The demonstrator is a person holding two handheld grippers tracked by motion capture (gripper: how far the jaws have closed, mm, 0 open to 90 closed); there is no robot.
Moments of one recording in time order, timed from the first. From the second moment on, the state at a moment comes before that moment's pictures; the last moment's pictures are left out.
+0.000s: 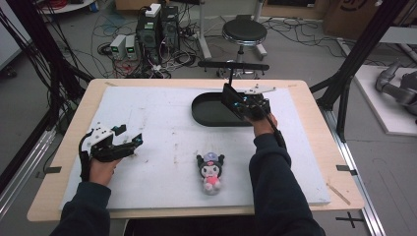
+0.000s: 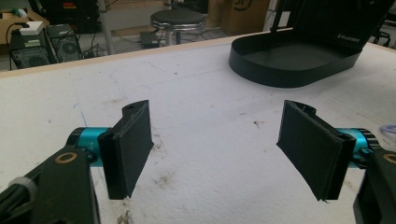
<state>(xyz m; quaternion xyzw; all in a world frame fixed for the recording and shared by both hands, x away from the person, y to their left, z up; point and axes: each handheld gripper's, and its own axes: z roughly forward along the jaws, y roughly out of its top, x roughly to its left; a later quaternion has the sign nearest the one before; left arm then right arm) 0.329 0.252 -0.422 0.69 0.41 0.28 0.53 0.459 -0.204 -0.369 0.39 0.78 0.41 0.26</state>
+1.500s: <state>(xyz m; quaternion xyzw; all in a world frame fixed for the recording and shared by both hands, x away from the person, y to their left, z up) 0.328 0.255 -0.422 0.68 0.42 0.27 0.53 0.465 -0.245 -0.387 0.49 0.77 0.35 0.21</state>
